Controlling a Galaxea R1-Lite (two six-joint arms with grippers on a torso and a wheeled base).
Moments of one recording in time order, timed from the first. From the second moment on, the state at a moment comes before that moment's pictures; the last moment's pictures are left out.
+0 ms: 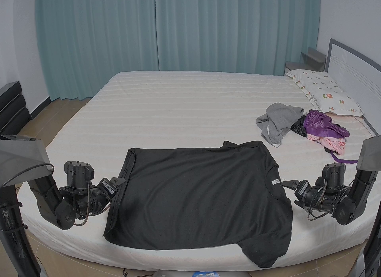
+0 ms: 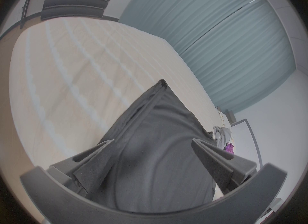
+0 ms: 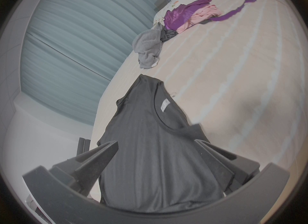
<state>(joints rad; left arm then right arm) -0.15 2.12 -0.45 -1.04 -0.03 -0.92 0.09 2.14 -0.33 -1.18 0.18 0.87</state>
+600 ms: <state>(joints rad) -0.24 2.23 -0.50 -1.11 0.00 -0.92 0.12 2.15 -0.29 -1.20 0.20 0.91</state>
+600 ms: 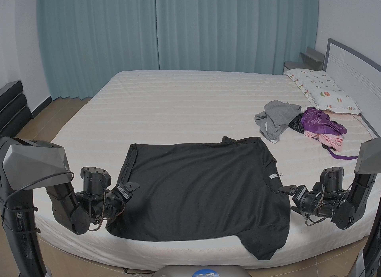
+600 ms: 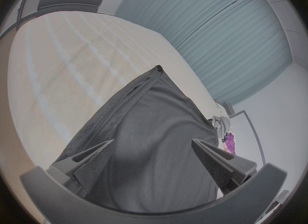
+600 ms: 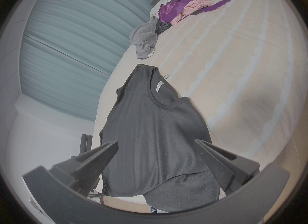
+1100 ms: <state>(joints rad) -0.25 2.34 -0.53 -1.10 0.13 -0.75 0.12 2.15 -0.29 -1.20 0.20 0.91</state>
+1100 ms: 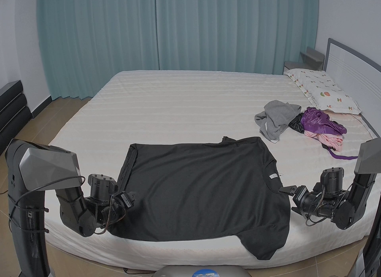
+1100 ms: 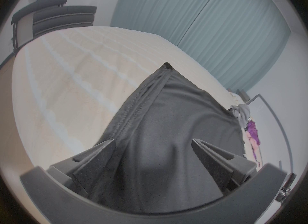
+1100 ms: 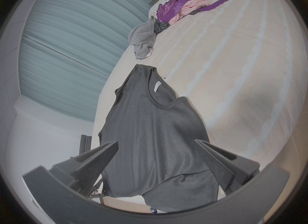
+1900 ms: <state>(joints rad) -0.13 2.32 -0.53 -1.09 0.14 -0.57 0.11 2.15 -0.29 -1.20 0.20 0.92</state>
